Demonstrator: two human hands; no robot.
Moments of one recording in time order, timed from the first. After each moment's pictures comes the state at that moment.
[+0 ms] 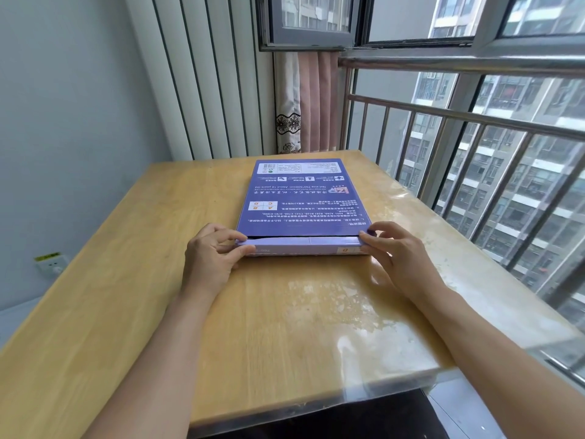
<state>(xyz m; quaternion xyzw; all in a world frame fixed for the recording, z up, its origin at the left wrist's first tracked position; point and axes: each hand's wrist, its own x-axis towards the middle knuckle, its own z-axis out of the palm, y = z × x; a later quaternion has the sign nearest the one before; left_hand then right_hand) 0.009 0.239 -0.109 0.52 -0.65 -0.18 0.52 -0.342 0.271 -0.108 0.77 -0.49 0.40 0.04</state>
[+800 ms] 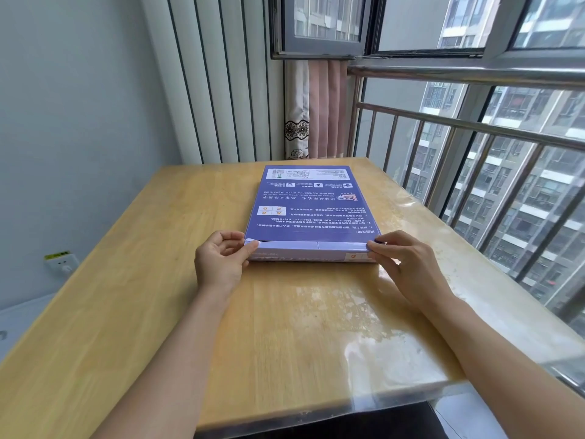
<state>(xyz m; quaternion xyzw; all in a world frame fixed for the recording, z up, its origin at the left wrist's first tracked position) -0.008 0.247 -0.100 0.55 -0.43 -0.36 0.62 -0.340 0.270 -0.104 0.77 -0.48 0.43 0.05</state>
